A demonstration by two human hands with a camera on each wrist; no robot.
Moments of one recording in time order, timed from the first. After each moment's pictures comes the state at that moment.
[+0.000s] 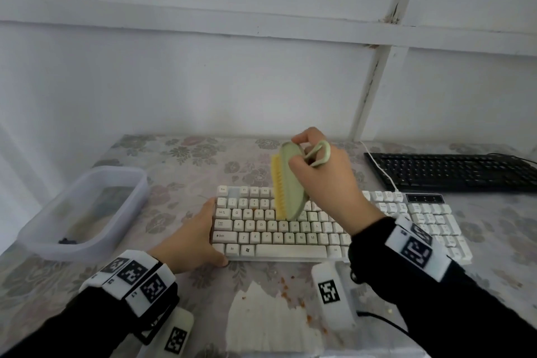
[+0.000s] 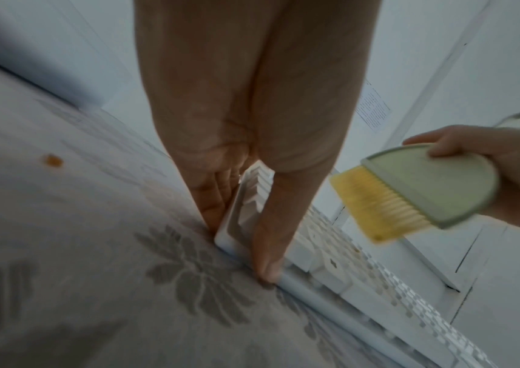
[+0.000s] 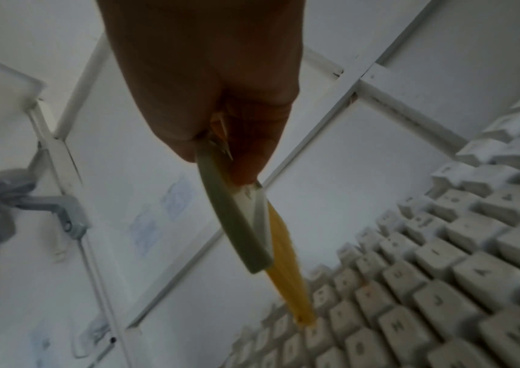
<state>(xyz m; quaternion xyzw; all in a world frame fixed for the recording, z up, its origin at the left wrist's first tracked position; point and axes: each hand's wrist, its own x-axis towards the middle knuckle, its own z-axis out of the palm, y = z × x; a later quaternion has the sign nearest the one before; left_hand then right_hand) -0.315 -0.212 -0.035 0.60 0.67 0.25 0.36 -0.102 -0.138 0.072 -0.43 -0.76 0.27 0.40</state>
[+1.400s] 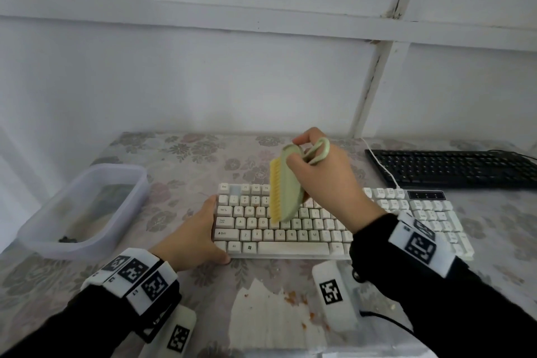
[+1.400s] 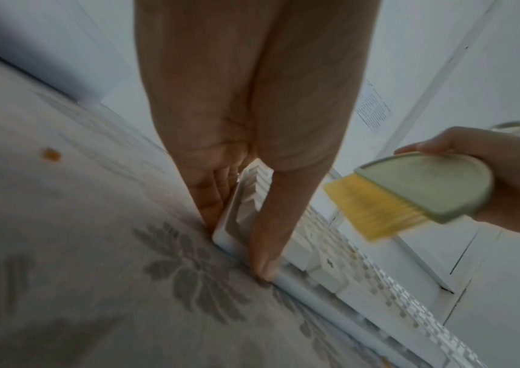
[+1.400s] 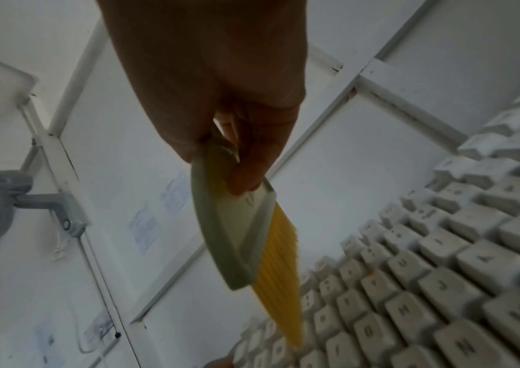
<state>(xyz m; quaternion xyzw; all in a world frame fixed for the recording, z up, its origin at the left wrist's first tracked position) -0.316 -0.210 -0.037 0.59 0.67 0.25 0.38 -0.106 -0.144 0.075 -0.45 -0.74 0.31 0.38</state>
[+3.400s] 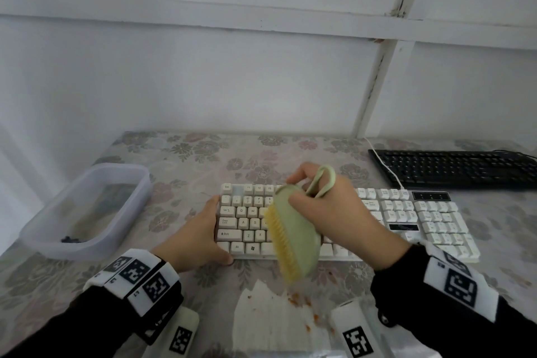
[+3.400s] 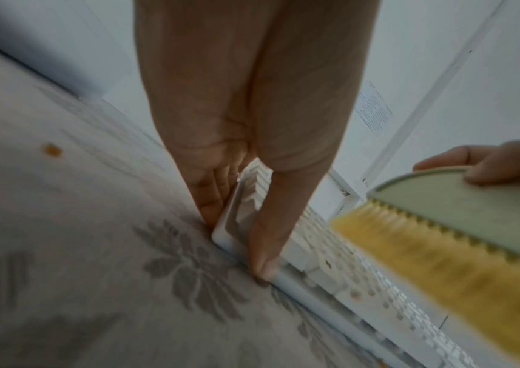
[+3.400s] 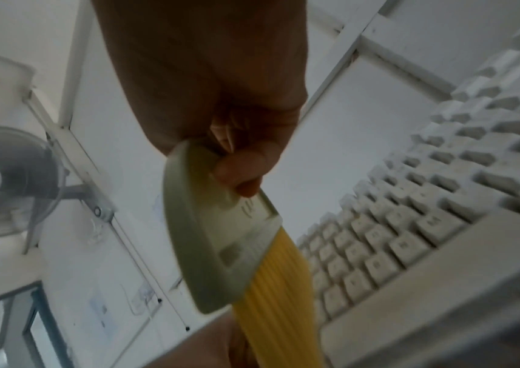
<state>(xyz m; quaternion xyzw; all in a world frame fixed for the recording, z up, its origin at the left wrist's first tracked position) -0.318 -0.209 -0.039 0.58 0.67 0.26 0.39 -0.091 -0.171 0.062 -0.43 -0.77 0.38 0.30</state>
